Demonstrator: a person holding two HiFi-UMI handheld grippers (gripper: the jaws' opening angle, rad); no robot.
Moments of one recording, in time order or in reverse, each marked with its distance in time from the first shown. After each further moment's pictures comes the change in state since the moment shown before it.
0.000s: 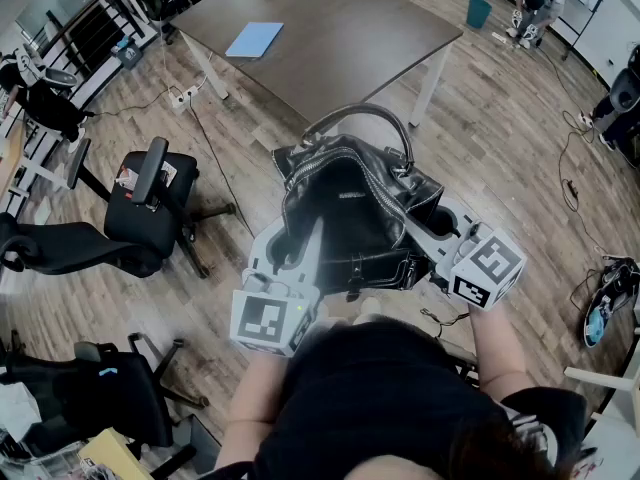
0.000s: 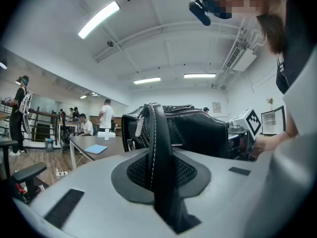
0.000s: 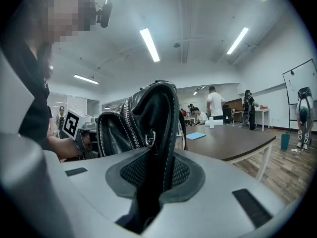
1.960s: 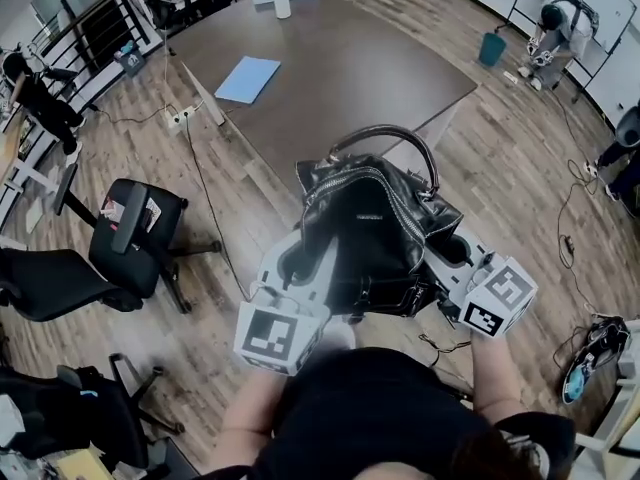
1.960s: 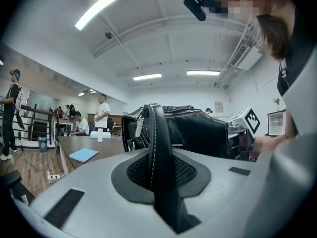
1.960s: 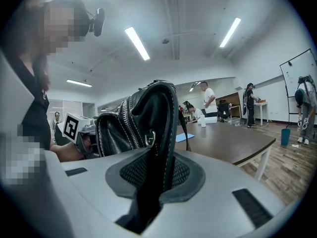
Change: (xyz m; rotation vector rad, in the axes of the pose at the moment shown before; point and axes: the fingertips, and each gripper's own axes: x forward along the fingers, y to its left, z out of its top) left arm 0.179 0.028 0.027 -0.020 -0.033 -0.034; right arm 0.041 -0.174 0.026 0.065 0.021 -0.001
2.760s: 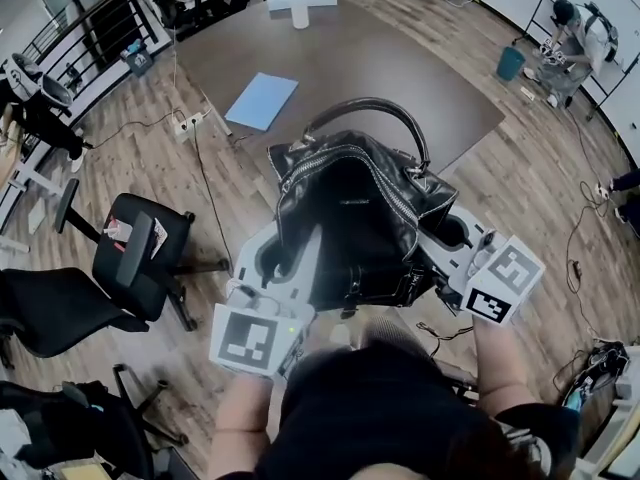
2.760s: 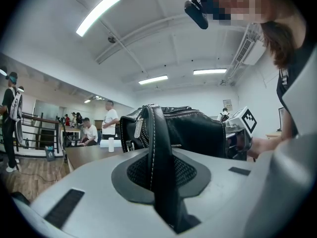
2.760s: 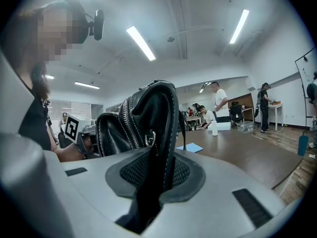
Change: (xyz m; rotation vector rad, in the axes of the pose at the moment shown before) left arm 0.058 0.125 0.045 0.023 -0.027 0.096; right arm 0.133 -0.059 0.066 -0.041 -0.025 0.120
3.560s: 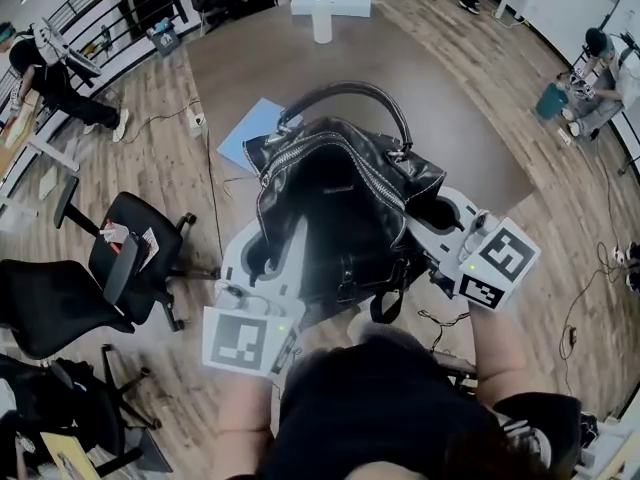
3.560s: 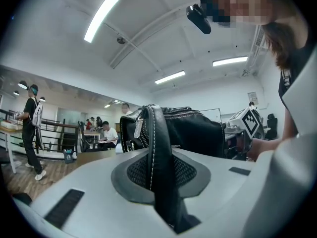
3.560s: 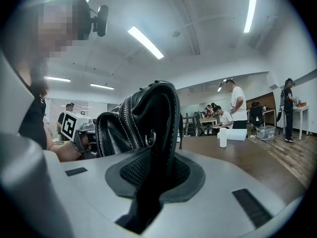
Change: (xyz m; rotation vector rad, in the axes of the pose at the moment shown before) left arm 0.199 0.078 0.020 0.026 0.003 0.245; right arm 0.099 -0.217 0.051 -0.056 0.002 0.210
